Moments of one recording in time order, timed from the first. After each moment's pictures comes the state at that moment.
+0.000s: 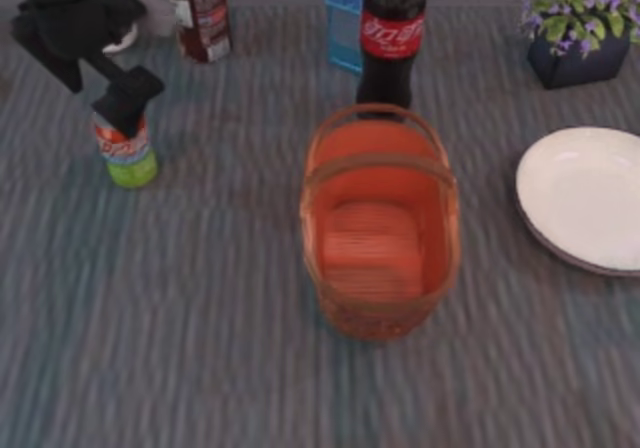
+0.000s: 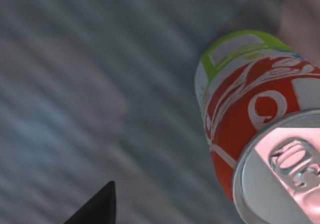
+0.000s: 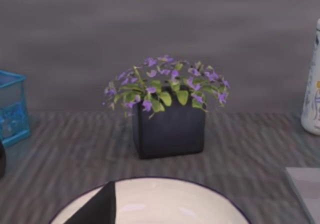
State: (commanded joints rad) left arm -0.14 2.43 2.31 -1.44 0.01 0.68; right arm 0.00 0.00 0.00 0.00 0.00 0.00
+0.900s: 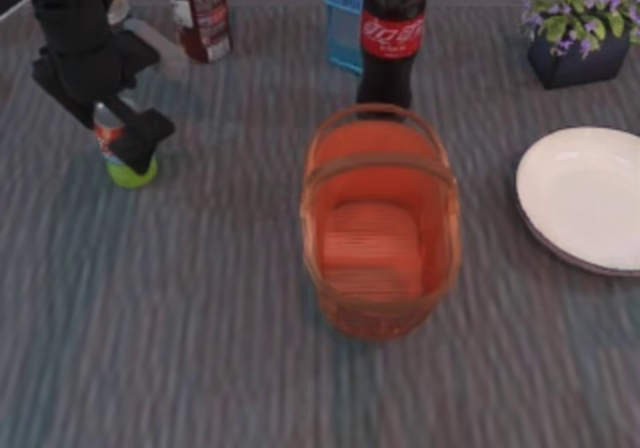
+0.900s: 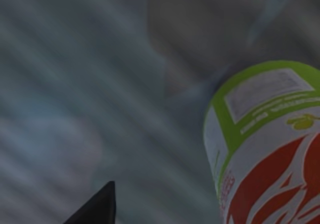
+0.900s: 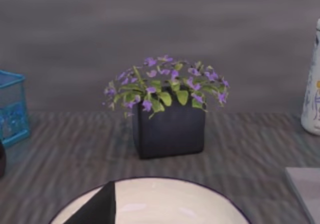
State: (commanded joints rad) left arm -0.14 2.44 2.12 -1.25 0.01 0.68; right arm 0.00 0.00 0.00 0.00 0.00 0.00
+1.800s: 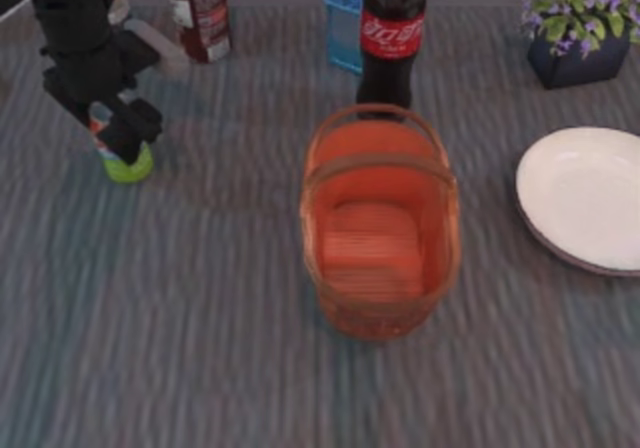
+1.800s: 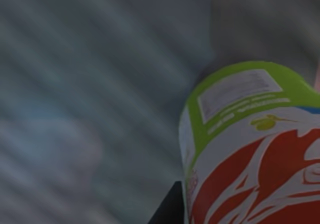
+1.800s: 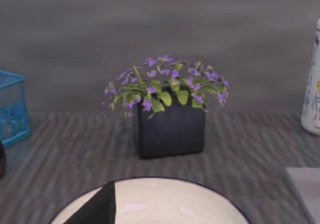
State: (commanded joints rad) left arm -0.14 2.44 2.12 -1.25 0.01 0.68; right arm 0.00 0.00 0.00 0.00 0.00 0.00
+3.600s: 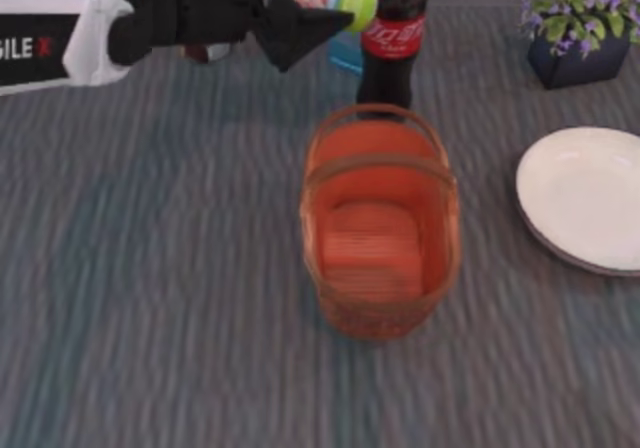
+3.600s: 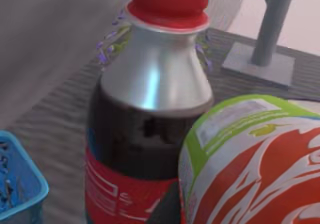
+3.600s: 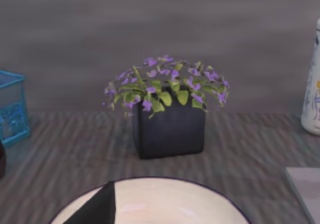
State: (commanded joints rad) left arm -0.29 2.13 1.49 0.26 0.96 0.20; right arm 0.00 0.00 0.00 0.00 0.00 0.00
